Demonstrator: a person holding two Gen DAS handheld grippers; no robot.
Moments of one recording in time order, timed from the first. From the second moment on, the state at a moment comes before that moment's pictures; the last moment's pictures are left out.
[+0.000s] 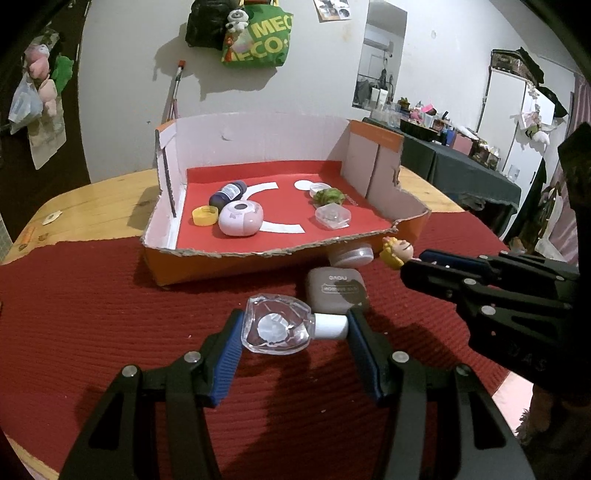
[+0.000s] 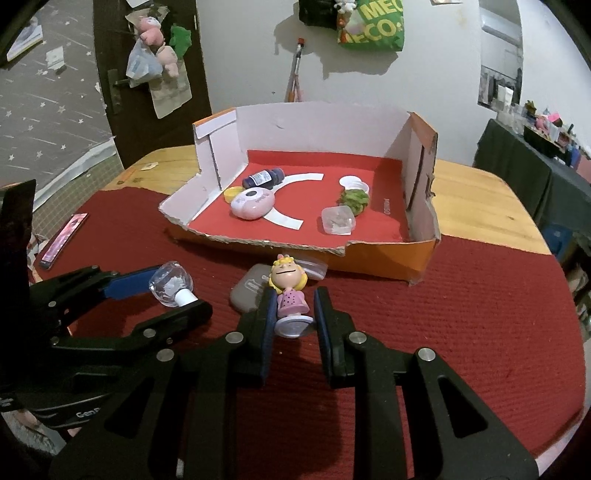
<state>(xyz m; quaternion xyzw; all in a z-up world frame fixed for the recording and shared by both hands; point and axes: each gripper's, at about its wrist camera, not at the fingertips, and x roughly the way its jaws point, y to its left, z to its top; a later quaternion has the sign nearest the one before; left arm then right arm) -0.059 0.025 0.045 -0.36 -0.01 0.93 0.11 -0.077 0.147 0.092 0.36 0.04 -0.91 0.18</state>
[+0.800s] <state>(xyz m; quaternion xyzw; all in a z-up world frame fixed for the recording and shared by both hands) -0.101 0.009 0.080 -0.35 -0.01 0.93 0.11 -0.096 0.143 0.115 0.35 0.04 -0.92 0.19</state>
